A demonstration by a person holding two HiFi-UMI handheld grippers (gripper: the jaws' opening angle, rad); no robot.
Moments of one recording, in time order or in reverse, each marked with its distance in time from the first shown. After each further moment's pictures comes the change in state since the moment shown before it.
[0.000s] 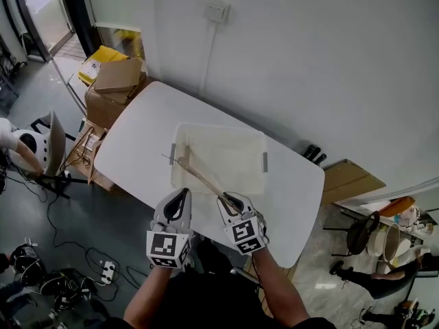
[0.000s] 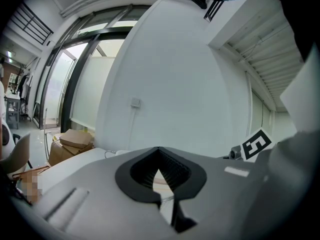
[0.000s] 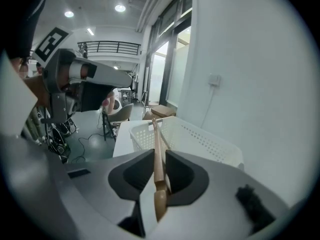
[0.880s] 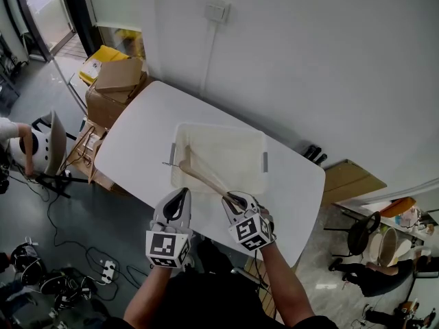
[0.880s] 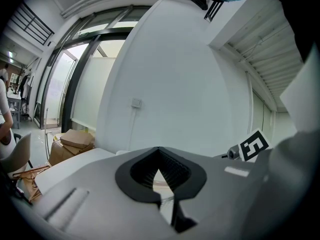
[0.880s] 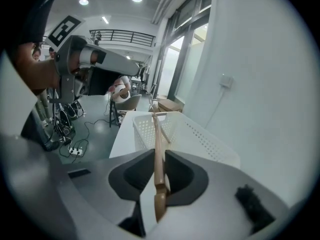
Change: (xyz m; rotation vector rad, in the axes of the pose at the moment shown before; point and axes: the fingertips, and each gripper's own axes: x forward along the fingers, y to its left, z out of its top) left arm 0.001 0.004 0.000 -0.006 -0.006 0.008; right arm 0.001 -0.006 -0.012 -0.157 0.074 0.058
